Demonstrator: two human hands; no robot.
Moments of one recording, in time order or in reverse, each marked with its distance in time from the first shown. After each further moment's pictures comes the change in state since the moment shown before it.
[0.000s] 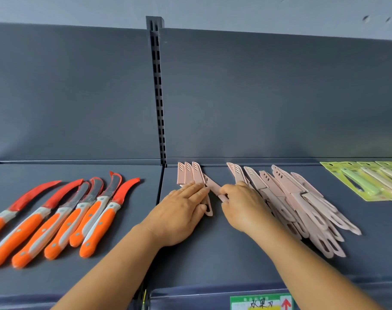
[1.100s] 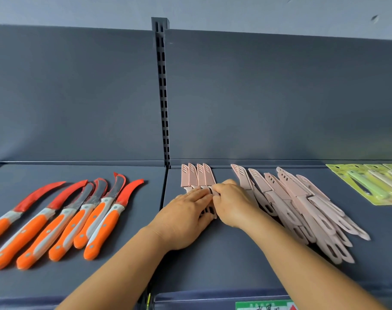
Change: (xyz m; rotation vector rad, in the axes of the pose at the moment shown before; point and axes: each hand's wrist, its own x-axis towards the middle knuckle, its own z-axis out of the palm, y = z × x) left_hand -0.002 0.011 -0.006 0.001 0.011 0.037; right_hand 0.023 -0.018 0.011 0.112 -0.063 -0.037
